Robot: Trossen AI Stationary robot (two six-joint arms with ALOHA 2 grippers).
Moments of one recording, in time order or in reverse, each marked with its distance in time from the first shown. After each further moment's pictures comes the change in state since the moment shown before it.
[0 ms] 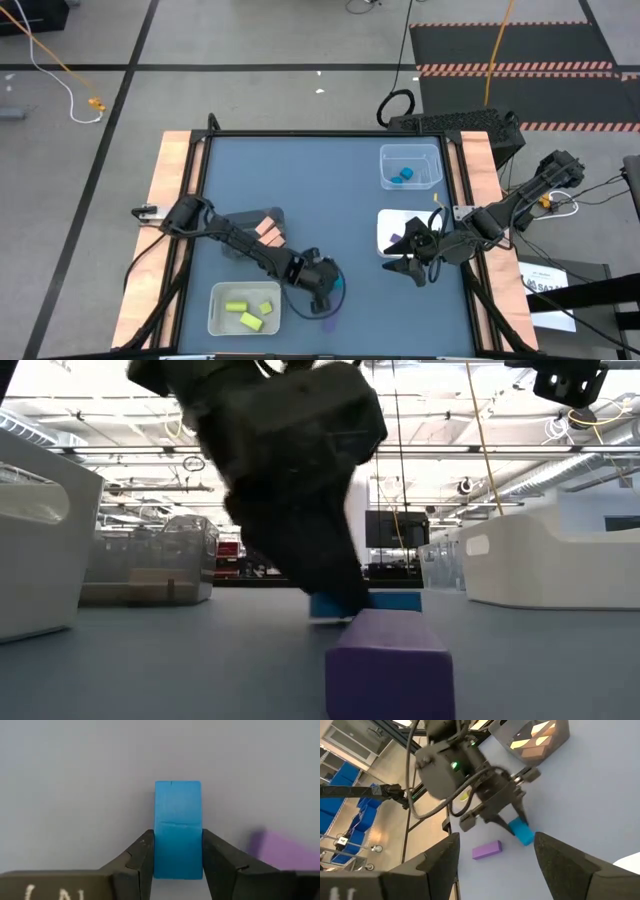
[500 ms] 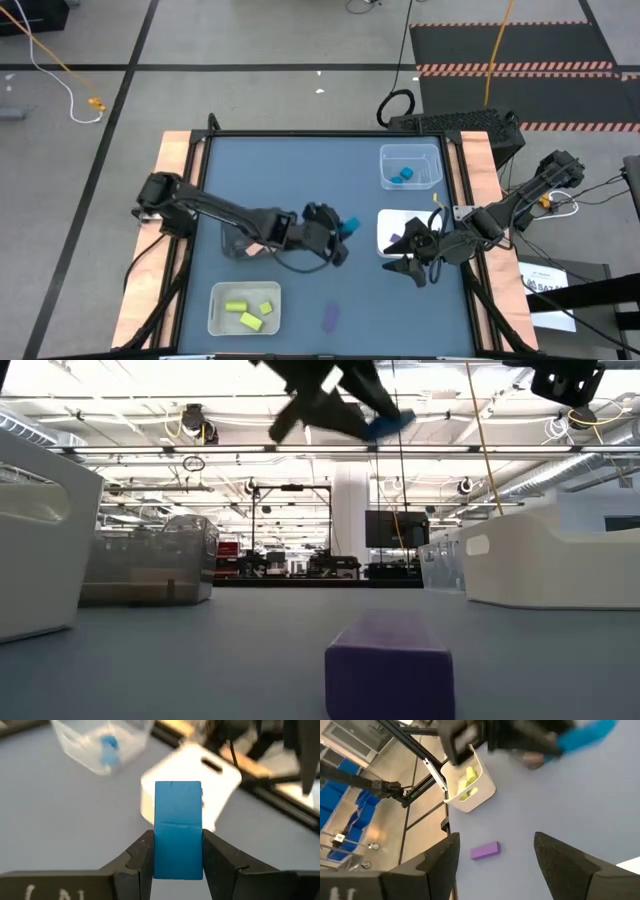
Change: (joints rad) left arm 0.145 -0.279 0.001 0.108 -0.317 -0.073; right arm 0.000 0.000 0.000 0.007 0.002 -0.032
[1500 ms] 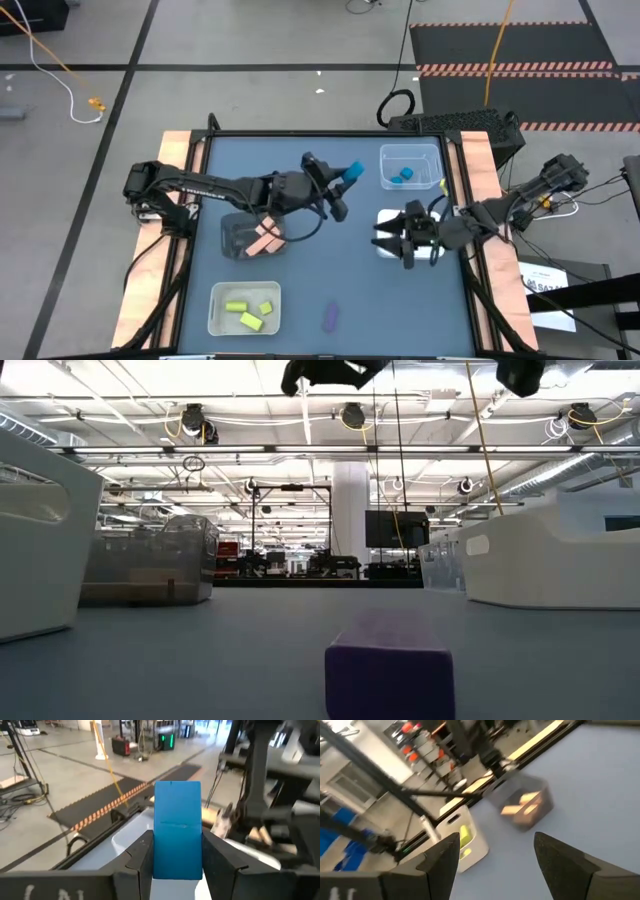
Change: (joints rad) left arm 0.175 -0.140 0.000 0.257 -0.062 0.473; right arm -0.111 0.002 -0.001 0.190 0.145 -0.139
